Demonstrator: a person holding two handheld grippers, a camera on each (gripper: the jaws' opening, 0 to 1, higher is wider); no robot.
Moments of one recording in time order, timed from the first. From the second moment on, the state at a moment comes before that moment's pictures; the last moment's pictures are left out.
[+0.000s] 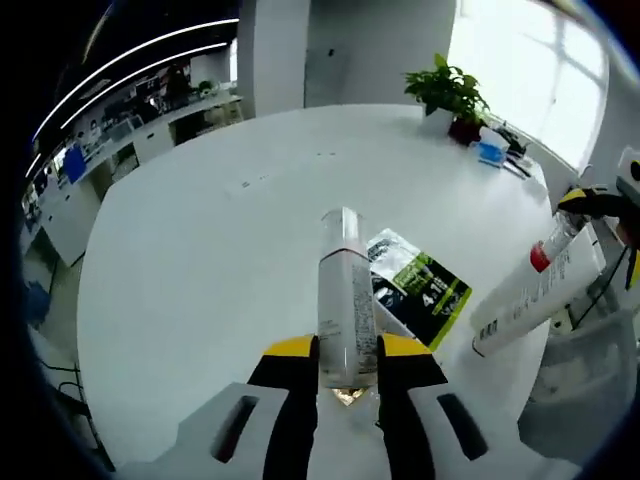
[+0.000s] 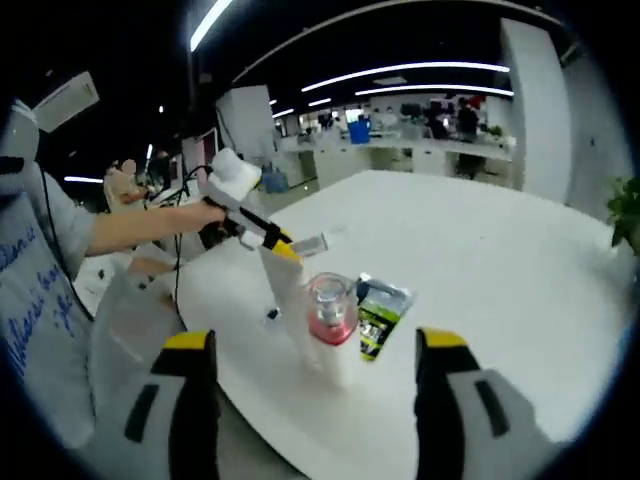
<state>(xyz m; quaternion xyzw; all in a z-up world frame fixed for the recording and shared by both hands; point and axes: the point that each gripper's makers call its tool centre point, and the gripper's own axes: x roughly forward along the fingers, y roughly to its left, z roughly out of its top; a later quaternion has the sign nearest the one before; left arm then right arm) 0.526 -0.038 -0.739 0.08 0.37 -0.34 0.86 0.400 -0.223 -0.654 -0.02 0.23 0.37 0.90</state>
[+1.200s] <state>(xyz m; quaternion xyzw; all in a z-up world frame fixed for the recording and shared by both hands) 0.385 -0.033 -0.673 -0.03 0.32 -0.41 0.85 0.367 -0.131 -0.638 0.18 0.21 0.43 0.86</state>
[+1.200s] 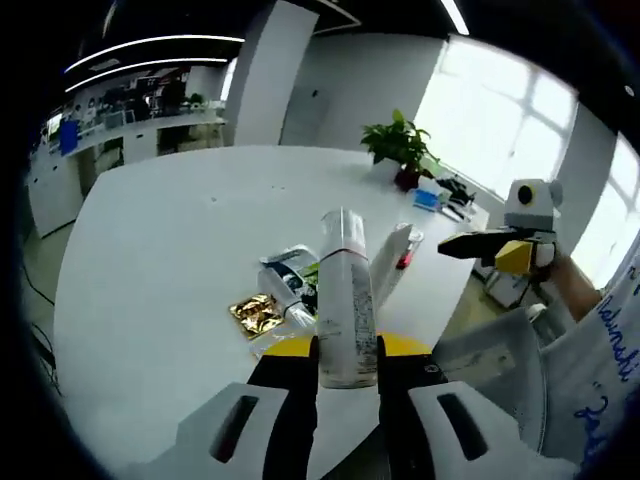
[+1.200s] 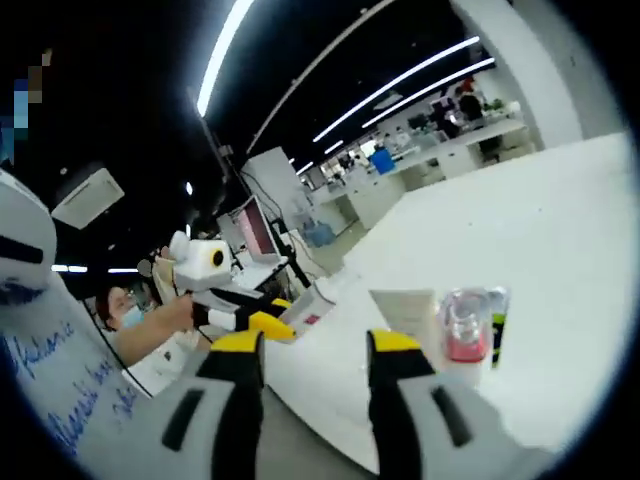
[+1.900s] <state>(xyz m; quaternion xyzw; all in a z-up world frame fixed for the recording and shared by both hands) 0.329 -0.070 -0.675 -0.09 0.35 -0.48 0.80 0.377 -0.109 -0.656 0.43 0.23 0.41 0.77</state>
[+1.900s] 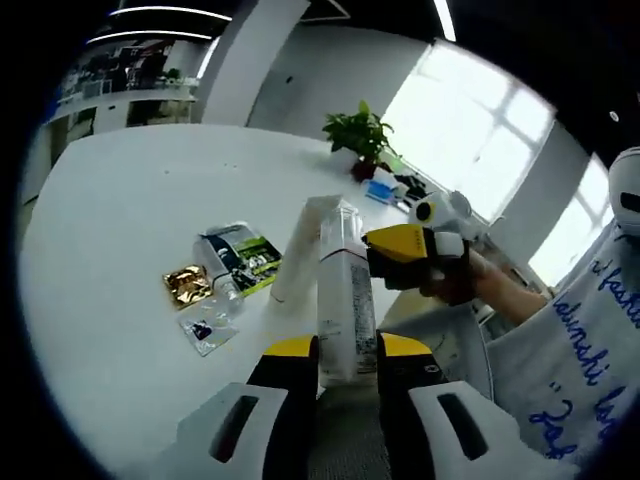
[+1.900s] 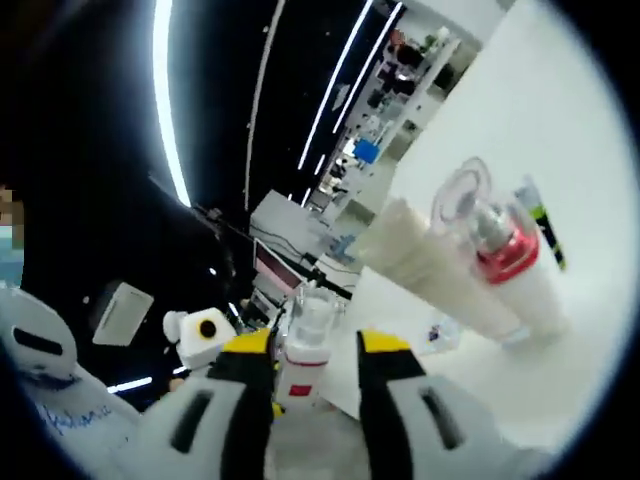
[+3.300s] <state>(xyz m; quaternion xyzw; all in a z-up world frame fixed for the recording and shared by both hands) 0.367 -0.102 -0.702 0.16 0.29 -0.40 0.86 0.393 -0.119 -0.645 0.33 0.14 0.30 0.88</state>
